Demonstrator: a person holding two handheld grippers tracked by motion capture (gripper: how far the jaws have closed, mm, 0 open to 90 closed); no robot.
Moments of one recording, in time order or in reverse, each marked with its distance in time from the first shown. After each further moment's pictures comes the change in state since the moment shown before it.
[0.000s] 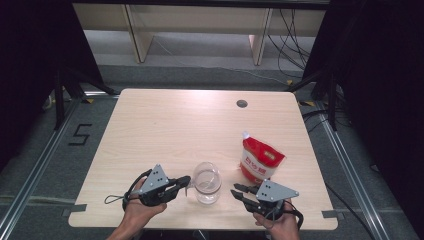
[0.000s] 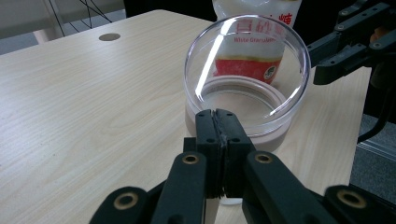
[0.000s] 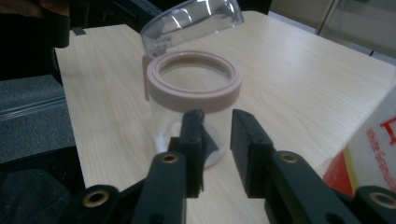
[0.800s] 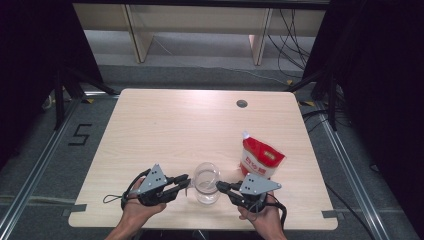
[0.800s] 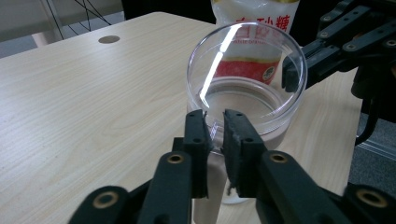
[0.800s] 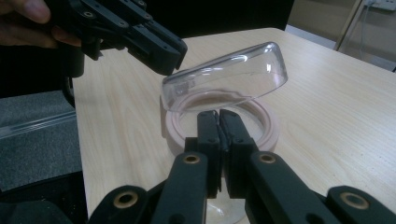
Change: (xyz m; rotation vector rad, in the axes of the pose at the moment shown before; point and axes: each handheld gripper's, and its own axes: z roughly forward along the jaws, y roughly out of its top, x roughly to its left) left arm 0.001 0.001 -0.005 -0.013 -0.020 -0.008; right arm 0.008 0.019 0.034 -0.039 0.052 0.017
